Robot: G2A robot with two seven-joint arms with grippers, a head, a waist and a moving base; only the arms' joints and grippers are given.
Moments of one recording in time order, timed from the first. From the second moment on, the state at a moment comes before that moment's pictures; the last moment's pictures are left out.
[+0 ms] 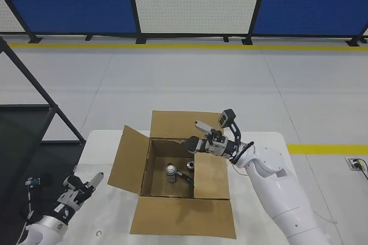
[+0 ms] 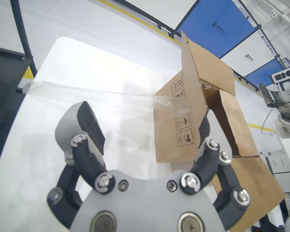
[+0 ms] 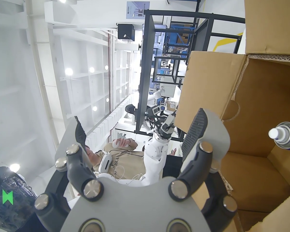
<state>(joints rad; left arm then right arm) 1.53 -1.08 -1.81 -1.99 0.52 -0.05 -0.38 -0.51 -1.41 1.16 -0.99 0.52 -0.17 1.00</state>
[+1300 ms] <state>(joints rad) 0.83 -1.08 -1.25 -1.82 0.22 -0.17 -0.90 -0.84 -1.27 1.57 -1.38 0.43 -0.14 1.09</state>
